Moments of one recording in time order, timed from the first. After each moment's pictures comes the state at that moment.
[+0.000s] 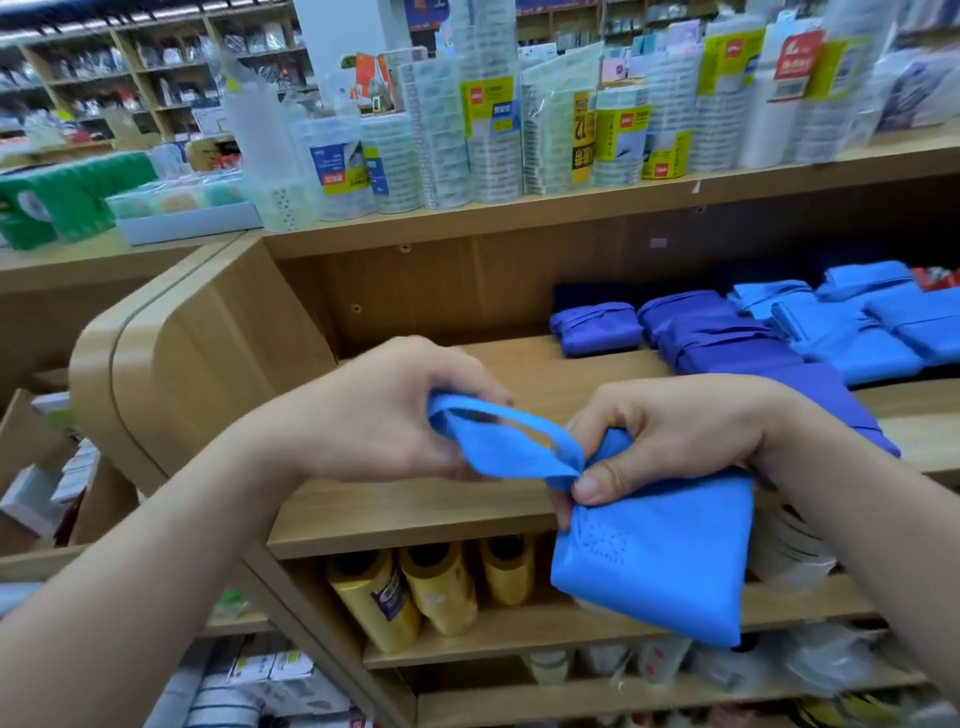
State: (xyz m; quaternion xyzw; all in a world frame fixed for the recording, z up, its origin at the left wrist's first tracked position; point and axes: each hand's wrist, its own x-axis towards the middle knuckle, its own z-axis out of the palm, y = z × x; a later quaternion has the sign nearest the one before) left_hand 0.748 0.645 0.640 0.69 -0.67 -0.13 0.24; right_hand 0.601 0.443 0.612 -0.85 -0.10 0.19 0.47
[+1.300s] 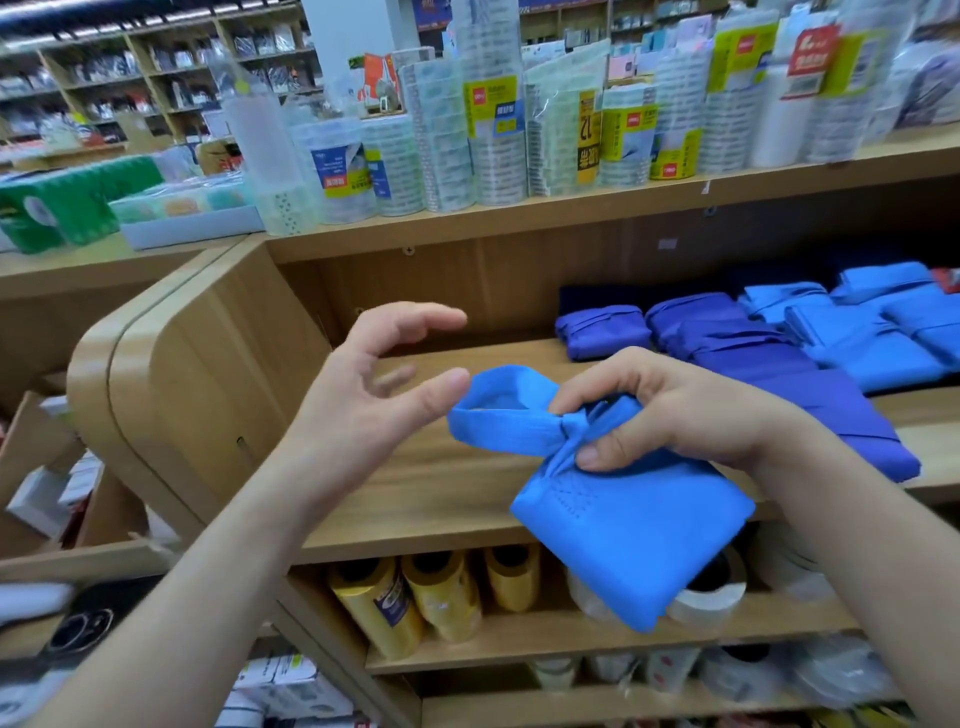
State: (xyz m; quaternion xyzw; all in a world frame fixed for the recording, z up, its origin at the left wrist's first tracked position) left_hand 0.748 0.650 0.612 0.68 -0.47 -0.08 0.55; right_hand 0.605 0.444 0.610 -0.78 -0.04 0.02 0.62
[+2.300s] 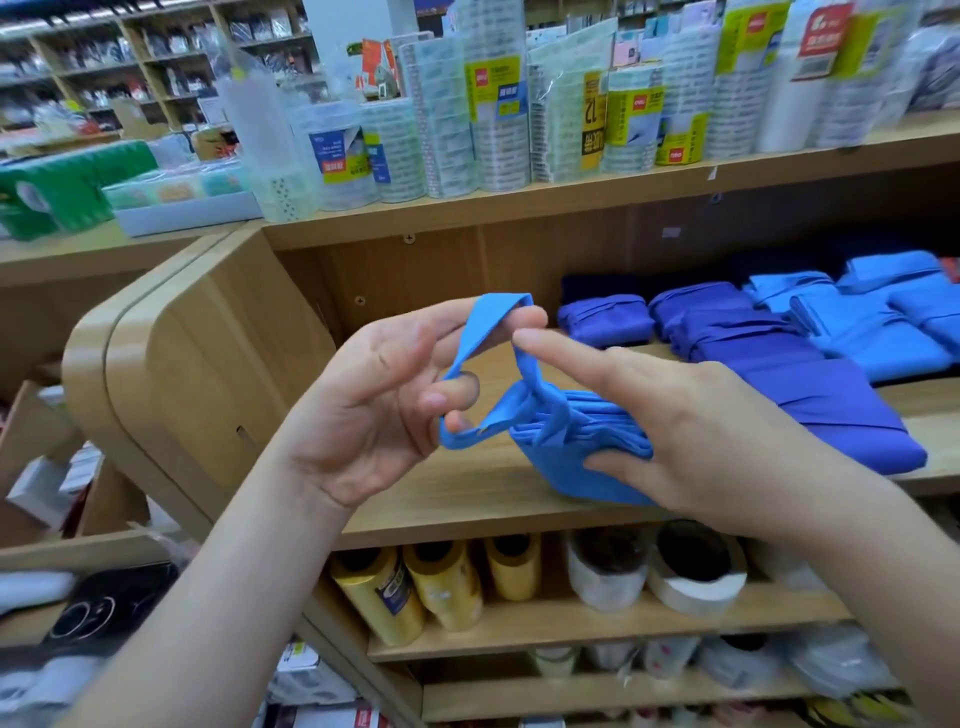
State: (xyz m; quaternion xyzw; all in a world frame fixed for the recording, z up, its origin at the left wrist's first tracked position) left_hand 0.745 0.644 0.615 0.35 -0.43 -0.50 0.66; right_hand 0.575 0.467 0.603 -0.97 -0.03 -0.21 0.10
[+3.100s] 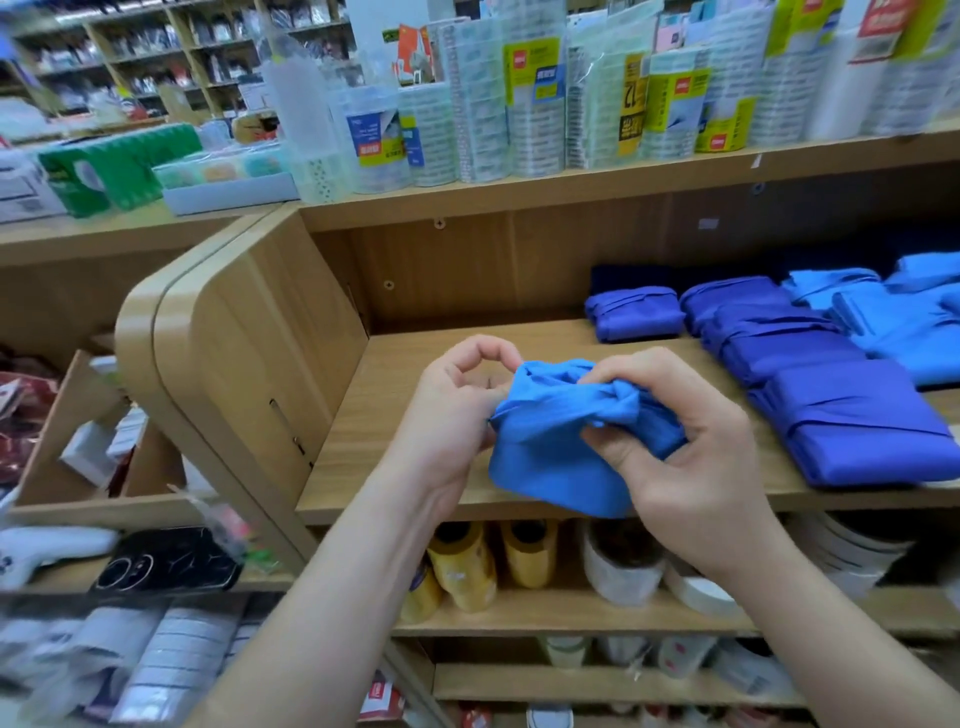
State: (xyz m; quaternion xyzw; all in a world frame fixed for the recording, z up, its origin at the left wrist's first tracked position) left_hand 0.713 0.614 0.583 0.65 -0.23 -0.24 0.68; right_hand 0.592 0.493 0.553 -0.78 -0.05 -0.42 0.45
